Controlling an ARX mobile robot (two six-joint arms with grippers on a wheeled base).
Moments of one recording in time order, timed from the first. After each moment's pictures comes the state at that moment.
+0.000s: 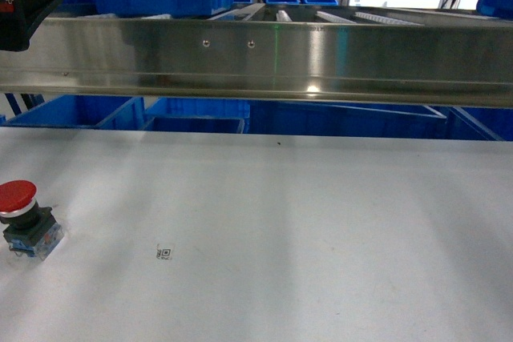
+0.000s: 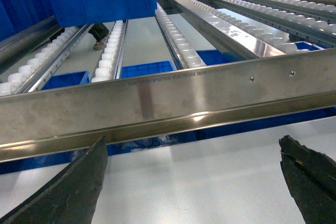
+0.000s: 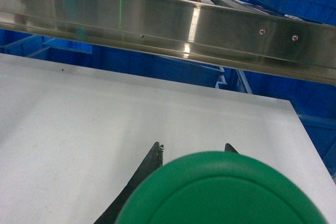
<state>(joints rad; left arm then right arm) -0.07 1.30 0.64 0.50 0.07 0.08 -0.10 0.51 0.11 0.27 -0.14 -0.14</state>
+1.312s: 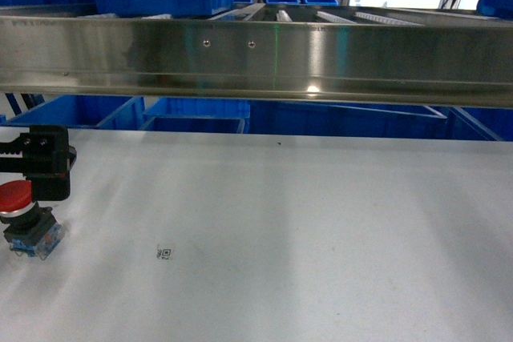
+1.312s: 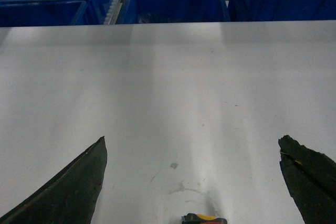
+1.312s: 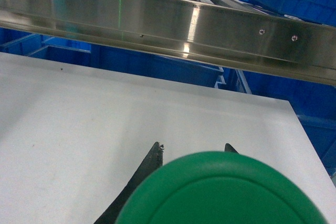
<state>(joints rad) -0.05 1.63 0.59 0.53 -0.08 0.01 -0.10 0.51 0.11 0.27 -0.14 -0.15</state>
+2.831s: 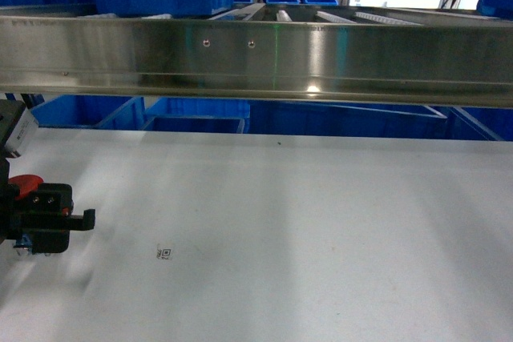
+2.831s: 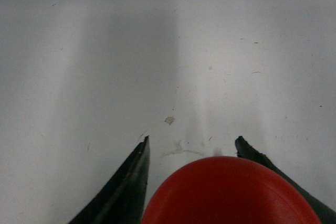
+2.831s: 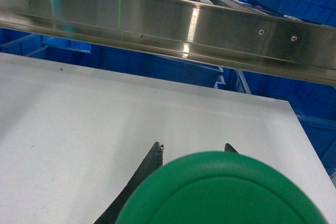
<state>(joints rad) -0.08 1.79 0.57 0.59 -0.15 0.00 -0.10 0.51 0.11 0.27 -0.14 -0.15</state>
